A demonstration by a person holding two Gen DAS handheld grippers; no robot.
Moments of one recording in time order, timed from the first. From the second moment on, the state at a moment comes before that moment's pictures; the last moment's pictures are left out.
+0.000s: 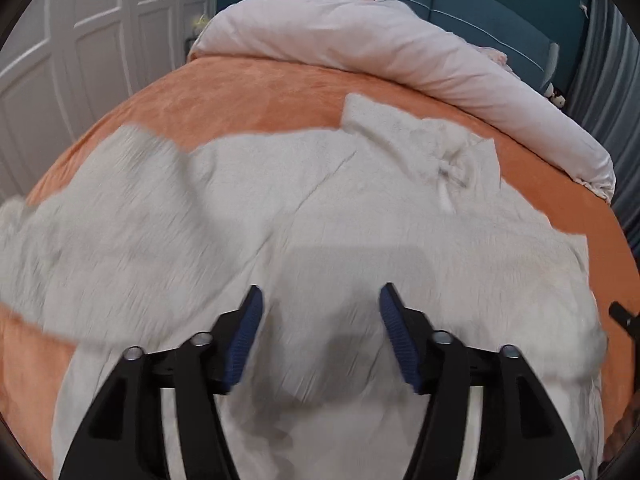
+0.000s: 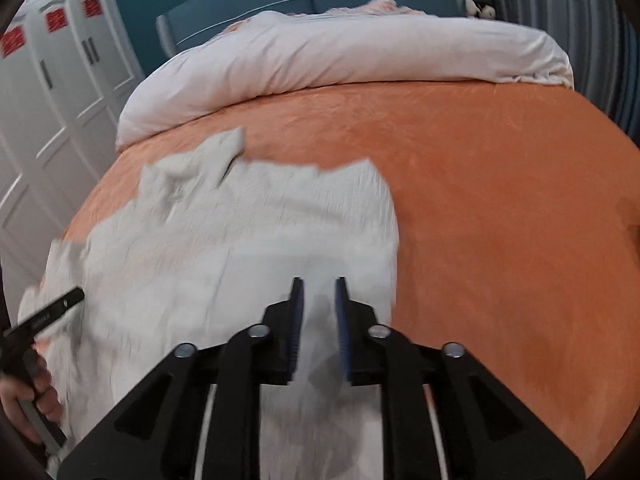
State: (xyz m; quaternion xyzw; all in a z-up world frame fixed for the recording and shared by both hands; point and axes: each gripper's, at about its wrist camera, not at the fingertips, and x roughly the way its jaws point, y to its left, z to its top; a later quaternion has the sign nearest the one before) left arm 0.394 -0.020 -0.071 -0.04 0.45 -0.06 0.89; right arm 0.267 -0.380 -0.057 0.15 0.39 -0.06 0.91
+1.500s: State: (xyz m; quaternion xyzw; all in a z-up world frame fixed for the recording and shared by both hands) left arm 0.353 0.128 0.153 -0.19 0.27 -0.19 0.93; right arm 0.073 -0.202 -0.040 0.12 0.44 -0.02 0.89
